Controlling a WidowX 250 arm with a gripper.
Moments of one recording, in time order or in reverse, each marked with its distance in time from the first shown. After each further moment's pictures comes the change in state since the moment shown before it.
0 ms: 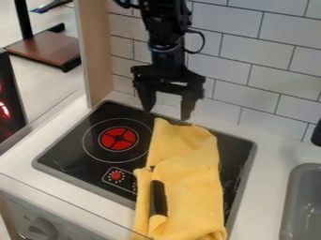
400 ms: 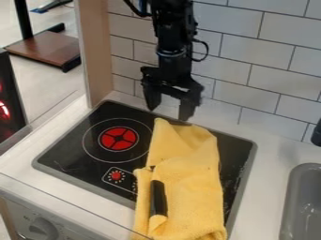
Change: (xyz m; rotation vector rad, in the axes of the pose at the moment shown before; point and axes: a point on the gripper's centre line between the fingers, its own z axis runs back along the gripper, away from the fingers) arm 0.015 0.007 -0.025 0.028 0.066 -0.207
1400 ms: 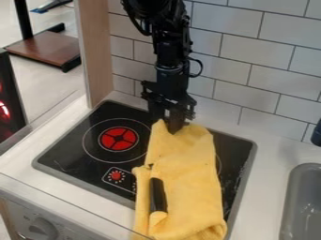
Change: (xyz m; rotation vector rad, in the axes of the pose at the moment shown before) arm 0.001 0.006 -0.030 -0.042 0.086 -0.060
